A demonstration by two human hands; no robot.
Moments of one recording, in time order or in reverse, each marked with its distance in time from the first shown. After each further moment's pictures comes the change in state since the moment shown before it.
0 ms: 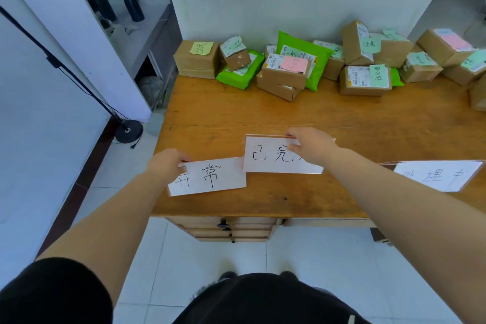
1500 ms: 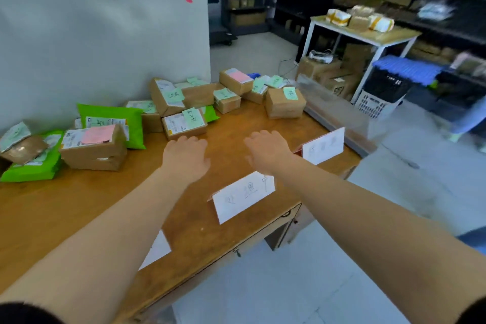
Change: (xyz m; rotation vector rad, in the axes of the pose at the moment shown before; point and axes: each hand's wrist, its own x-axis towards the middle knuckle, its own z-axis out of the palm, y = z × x) left_hand 0.019 0.467 -0.014 0.361 0.358 0.726; right_hand -0.166 0.240 -0.101 -0.371 0.264 0.385
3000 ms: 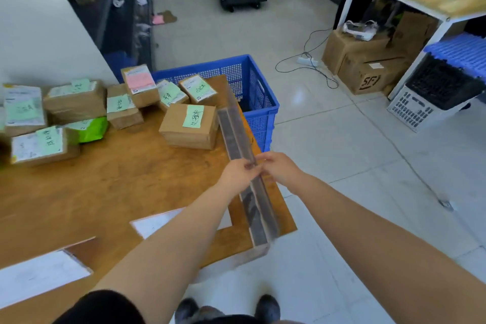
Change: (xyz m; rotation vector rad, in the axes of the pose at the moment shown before) left_hand 0.376 0.475 0.057 -0.949 -0.332 -0.453; right_hand 0.092 0.525 0.169 1.356 -0.408 0.384
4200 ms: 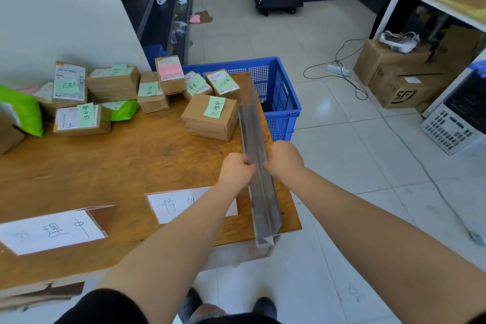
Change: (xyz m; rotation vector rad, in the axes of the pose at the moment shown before) left_hand -0.030 -0.006 -0.002 -0.224 0.248 -0.149; right_hand 0.000 -0.015 0.013 -0.836 0.196 -0.219
